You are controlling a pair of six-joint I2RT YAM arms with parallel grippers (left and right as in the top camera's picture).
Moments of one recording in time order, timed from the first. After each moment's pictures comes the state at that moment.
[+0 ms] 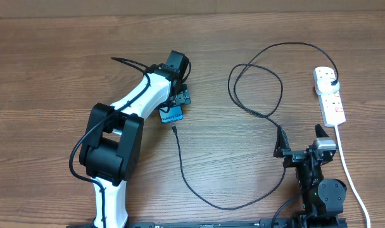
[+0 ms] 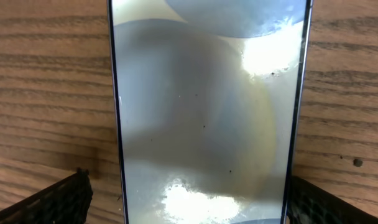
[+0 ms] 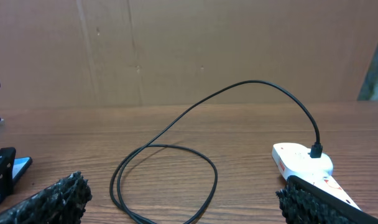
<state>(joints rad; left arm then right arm) -0.38 2.11 1.48 -0.77 -0.19 -0.61 0.04 0.01 0.02 -0.03 0.00 0.04</state>
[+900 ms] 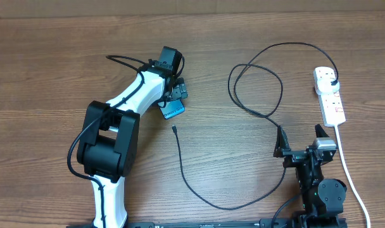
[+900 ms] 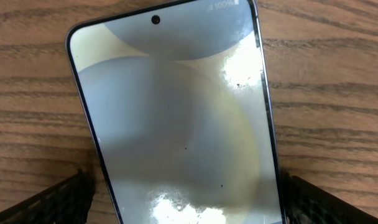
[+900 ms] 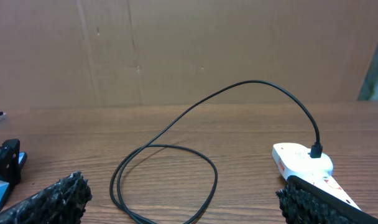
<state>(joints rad) -0.34 2.13 1.49 -0.67 -0.15 -0.58 0.04 0.01 0.02 -0.03 0.00 0.04</state>
